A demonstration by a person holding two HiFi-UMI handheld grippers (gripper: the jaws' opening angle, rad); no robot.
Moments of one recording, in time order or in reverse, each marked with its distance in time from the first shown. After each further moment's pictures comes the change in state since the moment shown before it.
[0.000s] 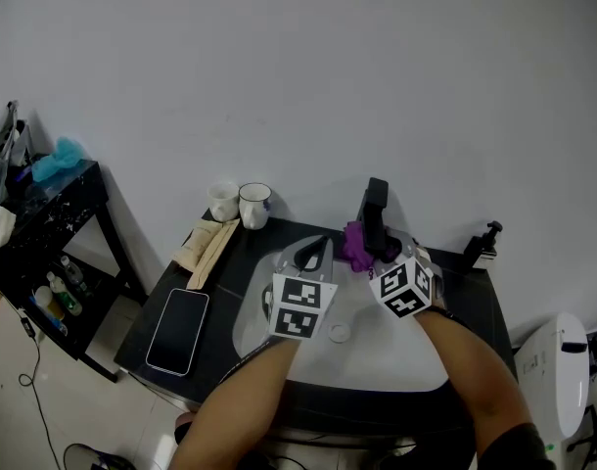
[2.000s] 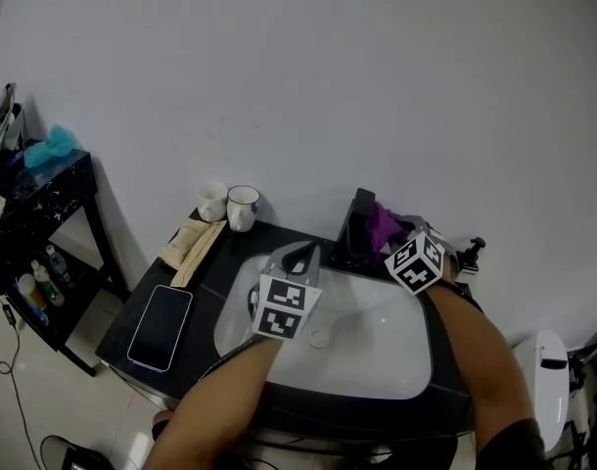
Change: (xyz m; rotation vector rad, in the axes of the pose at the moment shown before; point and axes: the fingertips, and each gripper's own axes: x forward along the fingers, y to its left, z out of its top) left arm 0.006 -0.005 -0.002 -0.002 -0.005 -0.026; right arm 0.005 -0.083 -0.038 -0.129 0.186 0.006
